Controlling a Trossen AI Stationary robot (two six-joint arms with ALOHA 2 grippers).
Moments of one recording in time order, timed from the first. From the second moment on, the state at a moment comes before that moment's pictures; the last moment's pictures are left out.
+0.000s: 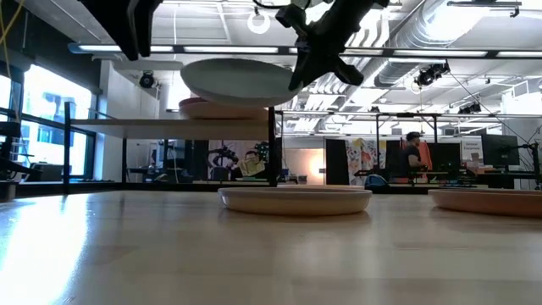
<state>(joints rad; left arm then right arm) -0.41 1.65 1.52 -1.58 -0.57 -0.42 -0.21 1.64 1.42 -0.67 0.02 0.87</state>
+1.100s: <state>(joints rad) 0.02 1.53 1.52 -1.57 -0.55 -0.44 -0.66 1.64 1.43 0.01 -0.19 0.76</state>
